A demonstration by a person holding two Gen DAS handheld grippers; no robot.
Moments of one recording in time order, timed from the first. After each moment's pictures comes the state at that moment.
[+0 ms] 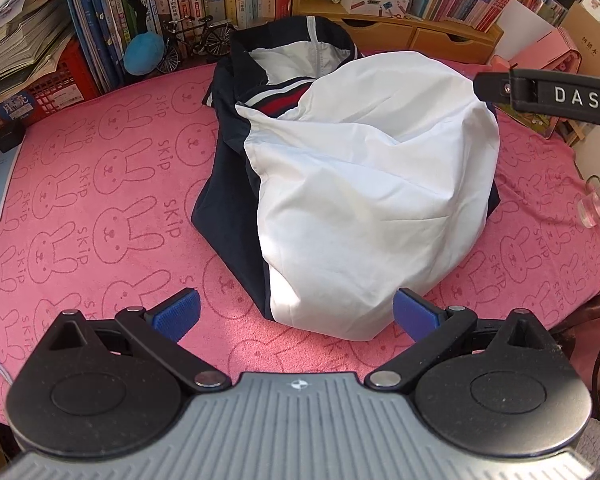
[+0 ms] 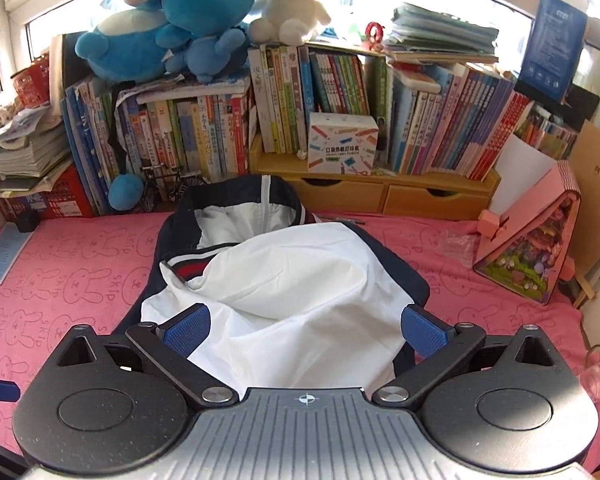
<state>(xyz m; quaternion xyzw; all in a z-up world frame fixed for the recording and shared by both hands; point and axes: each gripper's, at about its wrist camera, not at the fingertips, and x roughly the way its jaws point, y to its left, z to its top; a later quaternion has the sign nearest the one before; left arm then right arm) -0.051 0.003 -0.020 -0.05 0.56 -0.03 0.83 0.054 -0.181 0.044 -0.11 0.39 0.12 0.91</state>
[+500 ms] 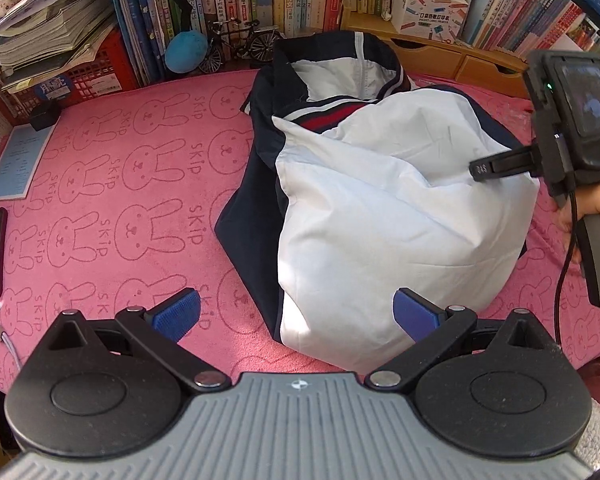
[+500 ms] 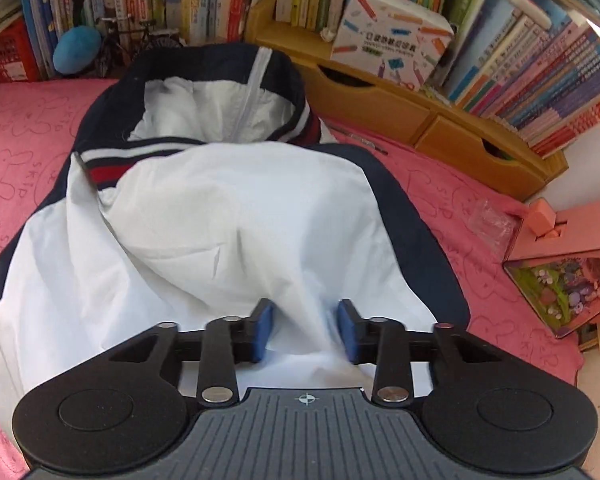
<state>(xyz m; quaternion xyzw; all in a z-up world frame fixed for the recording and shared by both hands) -0.032 0.003 -0.013 -0.08 0.55 0.05 0.83 0.147 -0.180 -0.094 -0.19 0.53 0.12 0.82</state>
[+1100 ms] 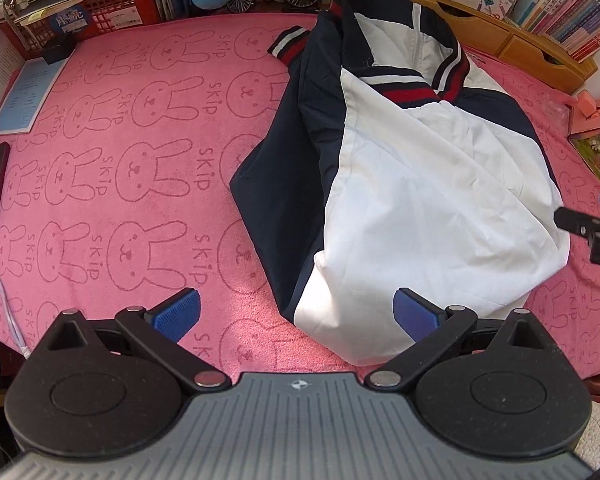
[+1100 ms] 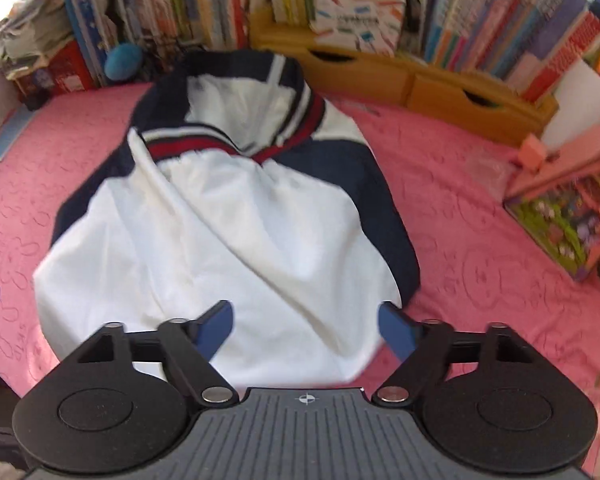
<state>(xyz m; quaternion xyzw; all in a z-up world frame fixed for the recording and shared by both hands) -0.020 0.010 -0.042 -0.12 0.61 0.10 0.78 0.112 -0.209 -0.033 -0.15 0.50 0.27 0.81</state>
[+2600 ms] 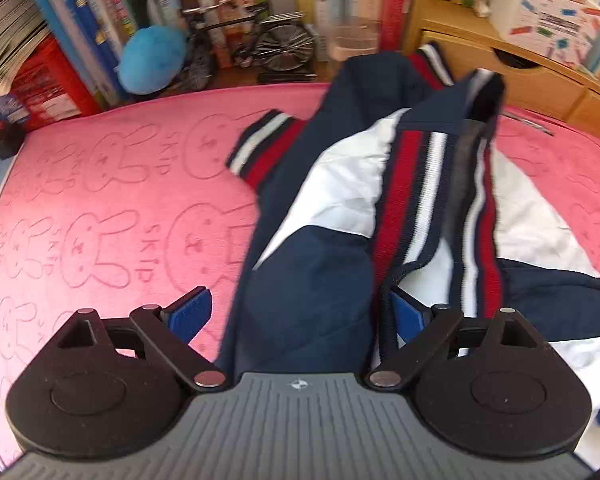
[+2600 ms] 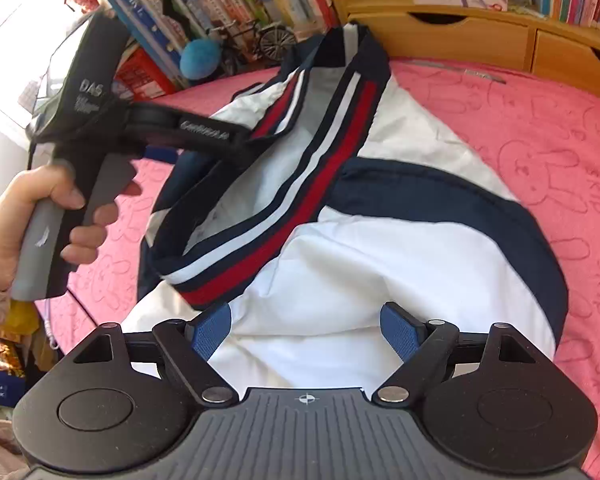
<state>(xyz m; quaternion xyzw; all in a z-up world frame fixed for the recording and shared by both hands) 0.170 0.043 -0.117 -0.07 0.56 0.17 0.81 0.155 -0.208 -0.074 -0.03 0.56 0.33 0.76</state>
